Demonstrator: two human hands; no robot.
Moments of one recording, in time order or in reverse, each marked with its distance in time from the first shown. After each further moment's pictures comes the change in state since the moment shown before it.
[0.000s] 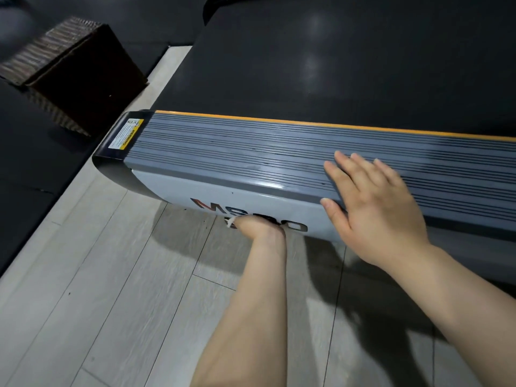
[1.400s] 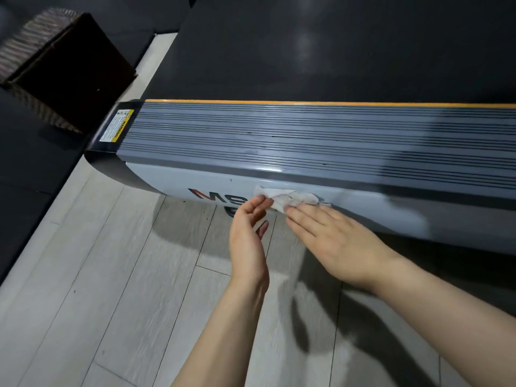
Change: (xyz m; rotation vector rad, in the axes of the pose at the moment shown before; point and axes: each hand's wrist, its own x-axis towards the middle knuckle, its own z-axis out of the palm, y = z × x) left_hand -0.080 0.030 -0.118 -0.070 -0.513 0.224; right_hand -0.038 -0.038 0.046 0.108 -0.126 -0.493
